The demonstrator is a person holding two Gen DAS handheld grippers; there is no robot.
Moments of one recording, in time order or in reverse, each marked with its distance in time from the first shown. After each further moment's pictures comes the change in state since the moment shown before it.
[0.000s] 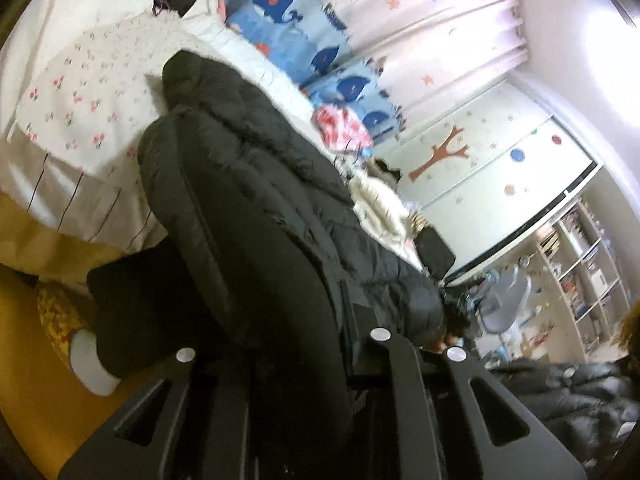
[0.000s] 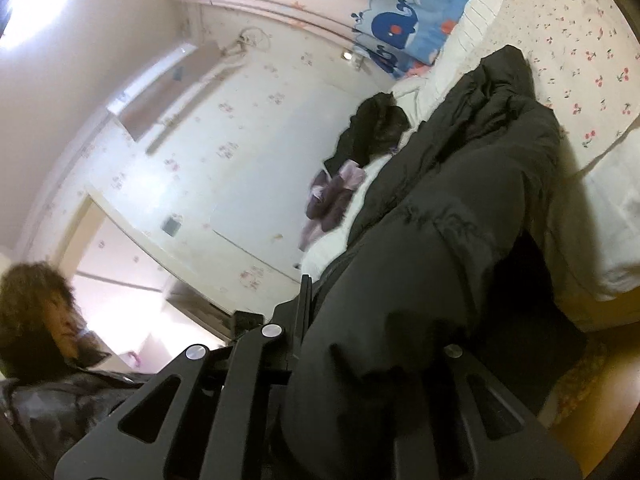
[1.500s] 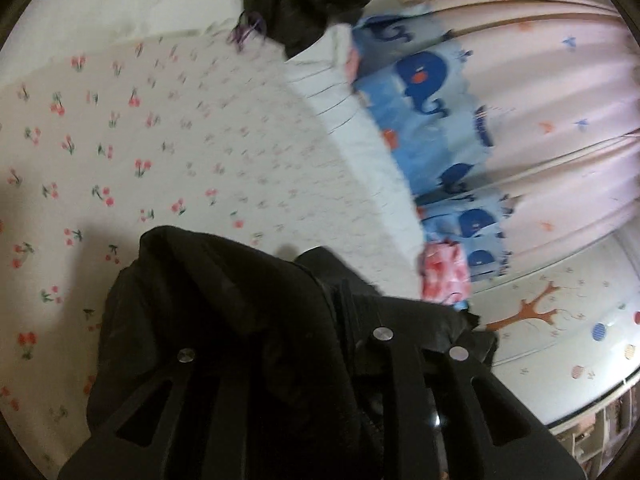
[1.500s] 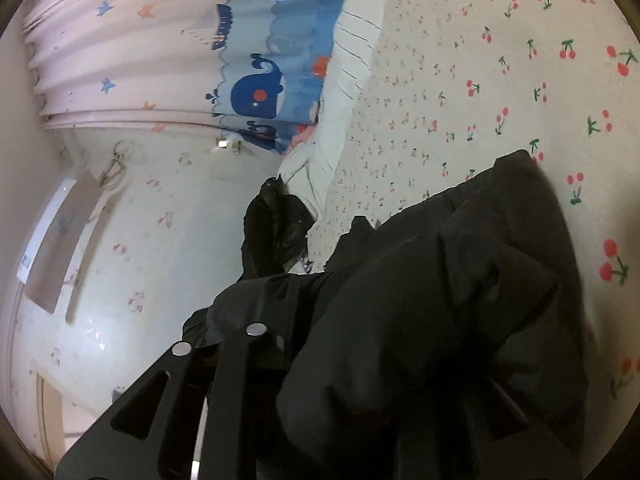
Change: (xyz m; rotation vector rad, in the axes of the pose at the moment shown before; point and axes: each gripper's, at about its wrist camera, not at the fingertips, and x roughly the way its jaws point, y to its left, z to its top) left arm 0.199 0.162 0.322 -0.393 -0.276 0.274; right arm 0.168 -0.224 0.301 0.404 -0.237 -0.198
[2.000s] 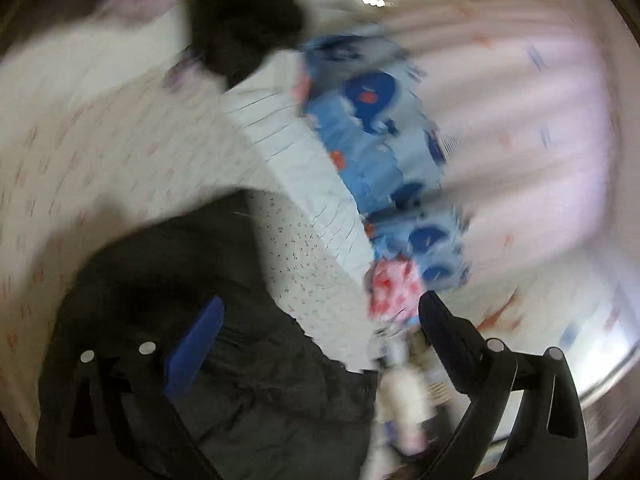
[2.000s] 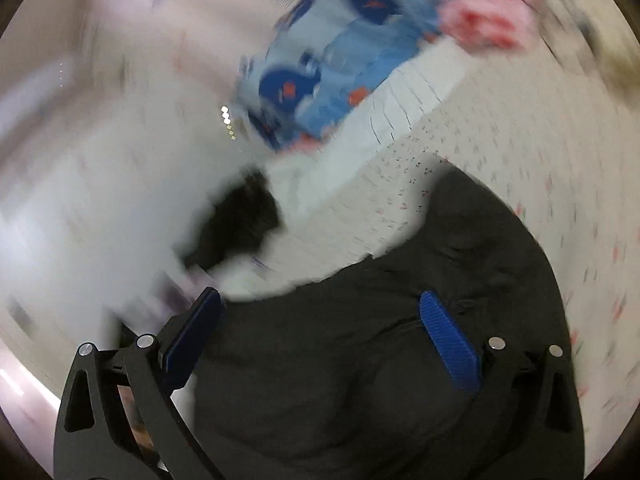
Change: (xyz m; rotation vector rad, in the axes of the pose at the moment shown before) left arm -0.047 -0.107 0.014 0.106 -0.076 -0.118; right arm 0.030 0.144 -0.020 -0.556 -0.024 -0.344
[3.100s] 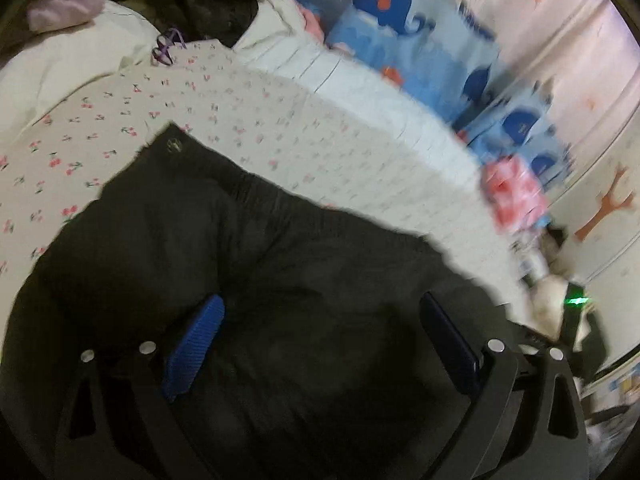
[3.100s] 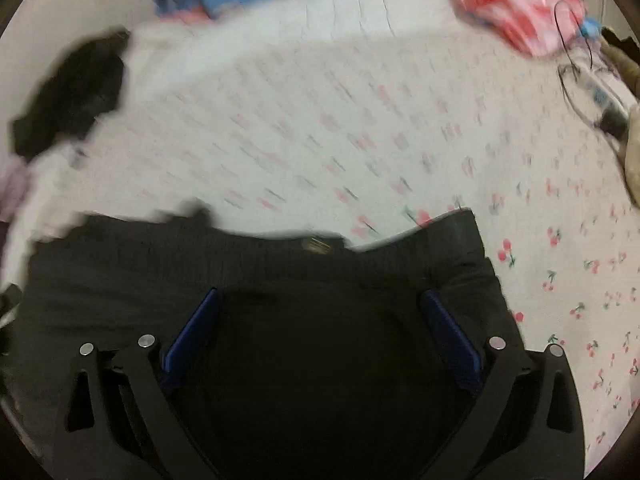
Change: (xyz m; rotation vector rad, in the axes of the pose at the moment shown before) left arm 0.099 0.043 -0.061 0.284 0.130 0.327; right arm 0.172 -0.020 -0.006 -0.223 0.288 -0.488
